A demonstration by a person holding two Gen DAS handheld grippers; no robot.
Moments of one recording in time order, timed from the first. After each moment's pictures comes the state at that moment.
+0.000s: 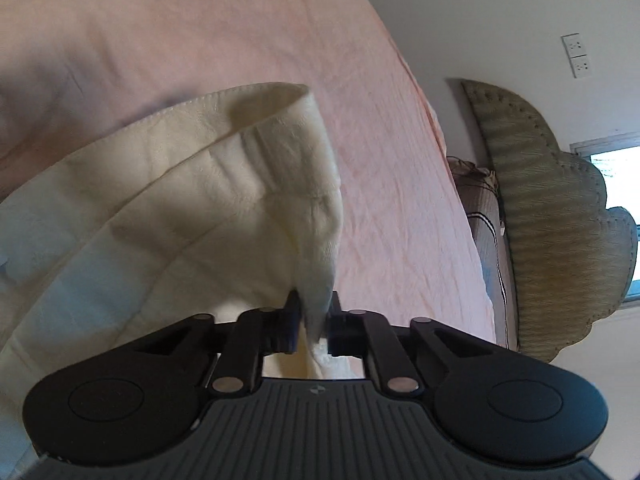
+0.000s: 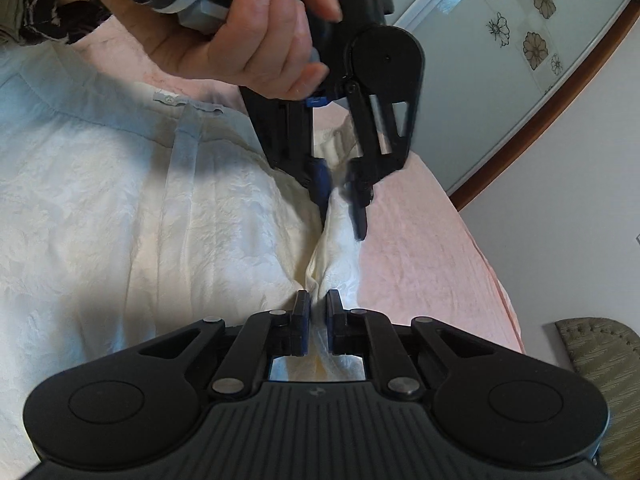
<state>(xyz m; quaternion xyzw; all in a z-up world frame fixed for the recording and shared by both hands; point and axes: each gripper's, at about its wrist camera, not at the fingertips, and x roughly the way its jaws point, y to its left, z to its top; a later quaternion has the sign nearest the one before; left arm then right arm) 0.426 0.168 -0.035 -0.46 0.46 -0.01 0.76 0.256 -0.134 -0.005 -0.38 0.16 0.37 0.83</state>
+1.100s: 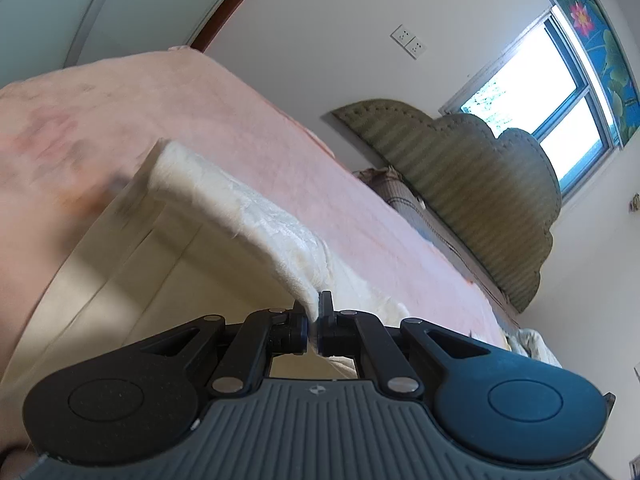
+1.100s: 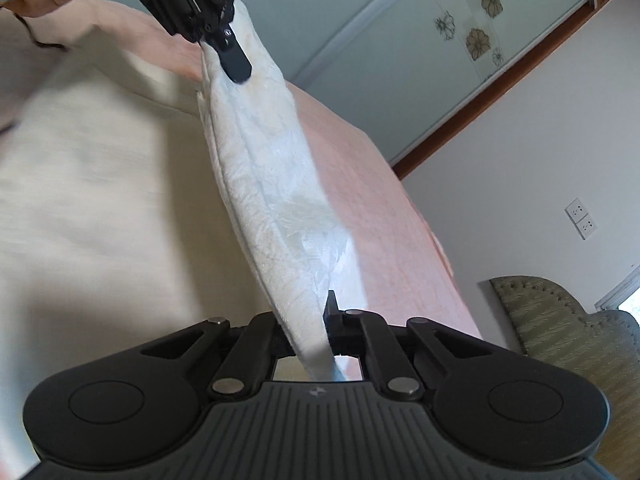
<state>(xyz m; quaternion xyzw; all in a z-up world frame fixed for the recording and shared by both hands) 0.167 0.168 0.002 -0.31 0.31 -0.12 0.89 0.123 -0.186 0.001 -0.41 0.16 0.27 0.86</state>
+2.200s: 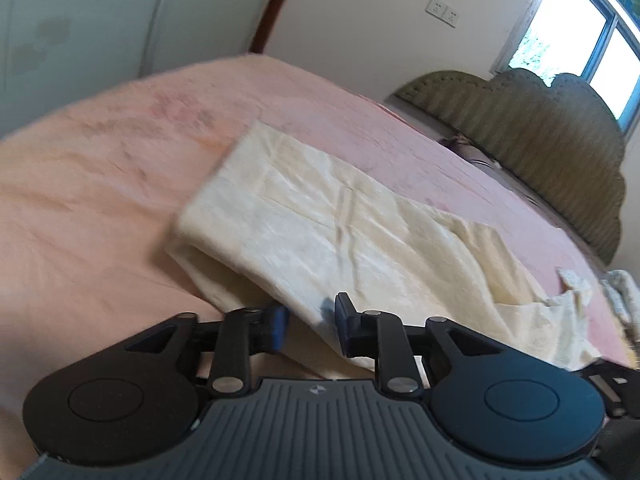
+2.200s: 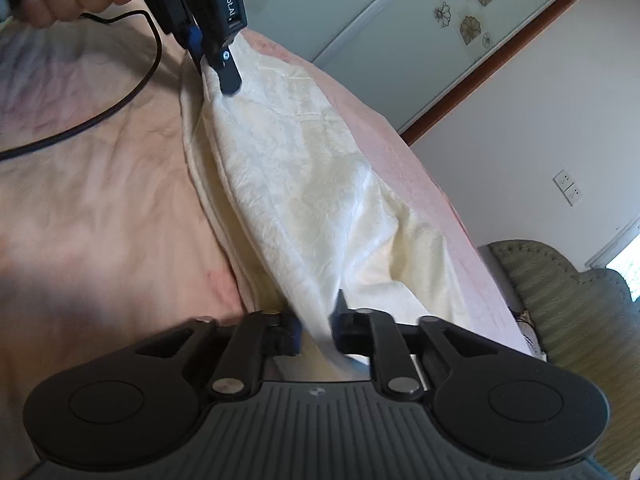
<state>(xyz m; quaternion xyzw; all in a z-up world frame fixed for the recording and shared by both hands) 0.087 0.176 -0.025 -0.18 0.33 -0.01 0.93 -0.008 -0.141 -0.052 -0.39 0.18 0.21 0.88</state>
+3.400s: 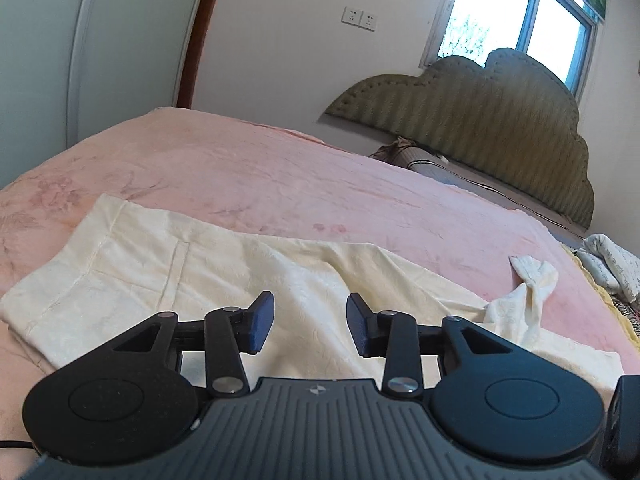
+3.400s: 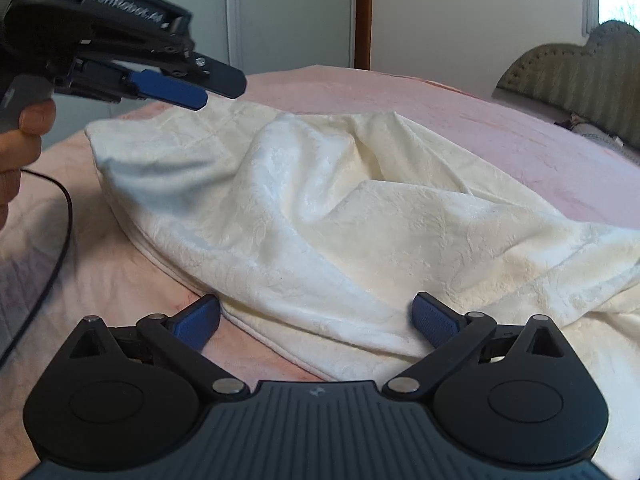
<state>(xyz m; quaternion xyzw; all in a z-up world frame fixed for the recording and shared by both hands) 0.097 0.061 0.020 -0.11 0.28 -0.07 0.95 0.038 -0.200 -0.060 -0.05 0.31 0.22 0.92</state>
